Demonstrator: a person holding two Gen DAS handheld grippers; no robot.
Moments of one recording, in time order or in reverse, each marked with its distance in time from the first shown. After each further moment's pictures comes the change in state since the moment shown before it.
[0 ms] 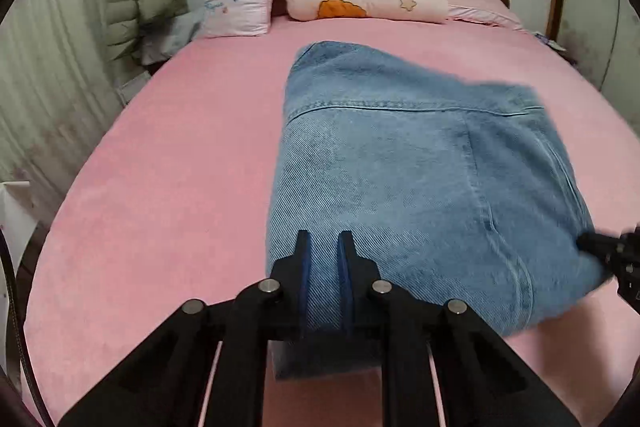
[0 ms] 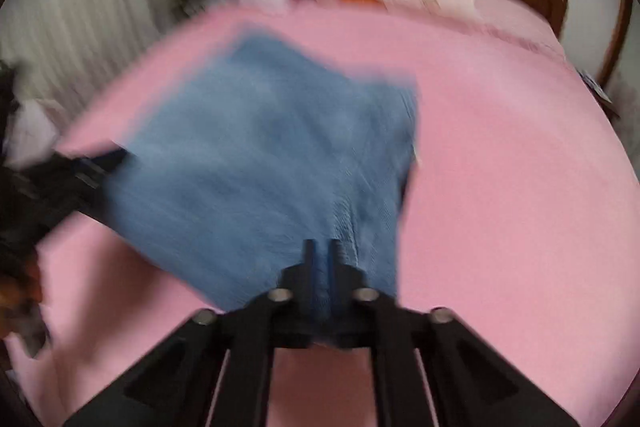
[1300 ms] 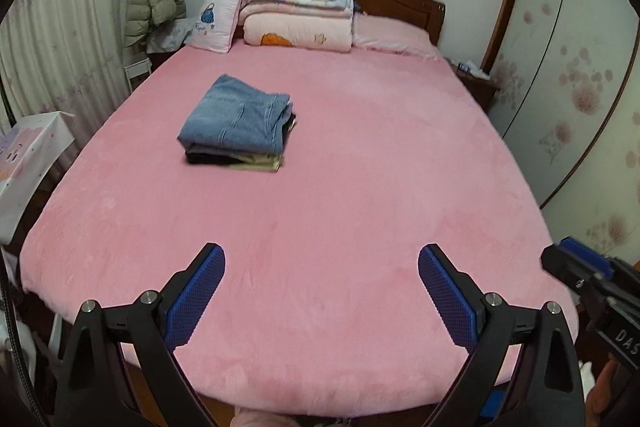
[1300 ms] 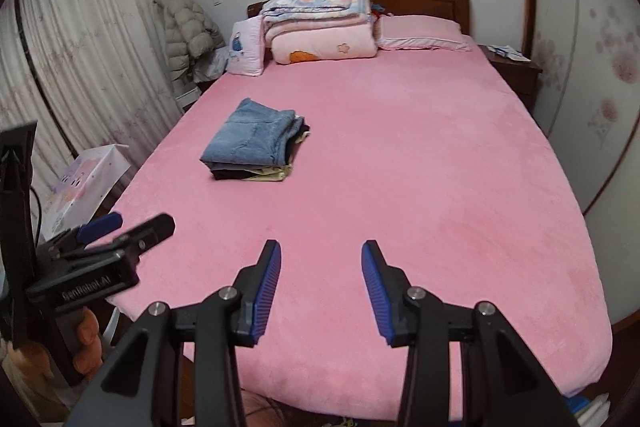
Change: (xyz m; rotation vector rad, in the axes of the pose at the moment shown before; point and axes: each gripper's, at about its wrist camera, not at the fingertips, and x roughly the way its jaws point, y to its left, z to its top) left arm -0.530 -0.299 -0.144 -0.156 0.010 -0.121; right arm -0.516 -0.155 -0.269 0.155 -0.188 0.026
